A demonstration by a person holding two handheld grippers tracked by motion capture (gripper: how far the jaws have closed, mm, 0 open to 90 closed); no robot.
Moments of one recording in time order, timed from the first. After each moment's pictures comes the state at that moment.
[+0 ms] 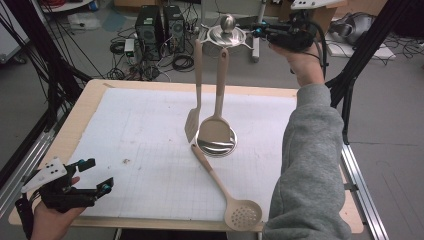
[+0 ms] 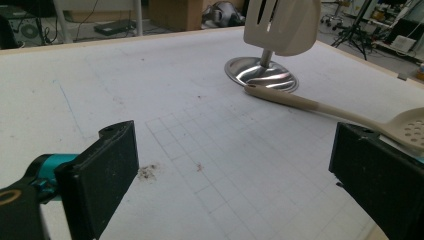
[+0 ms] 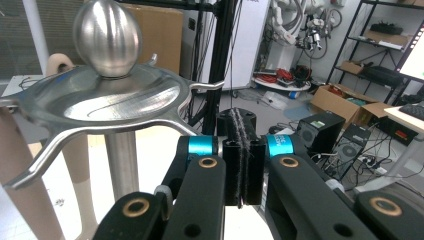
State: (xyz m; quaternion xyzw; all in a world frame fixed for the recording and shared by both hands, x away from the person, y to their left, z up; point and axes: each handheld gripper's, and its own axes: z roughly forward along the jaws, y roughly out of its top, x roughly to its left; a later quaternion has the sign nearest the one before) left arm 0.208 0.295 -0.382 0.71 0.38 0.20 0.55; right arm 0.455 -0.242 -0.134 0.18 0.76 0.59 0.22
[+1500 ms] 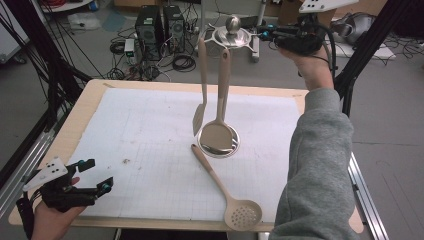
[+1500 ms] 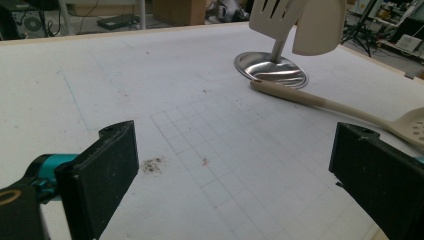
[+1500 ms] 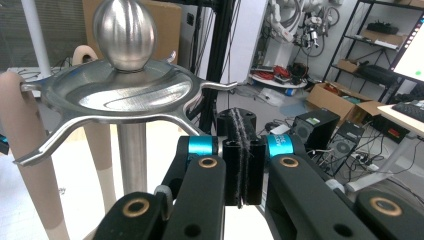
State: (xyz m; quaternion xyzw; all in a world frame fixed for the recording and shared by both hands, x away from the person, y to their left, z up) left arm 0.211 0.297 -0.387 0.71 0.39 0.20 0.55; right arm 0.441 -0.256 -0.133 0.17 0.76 0.58 0.23
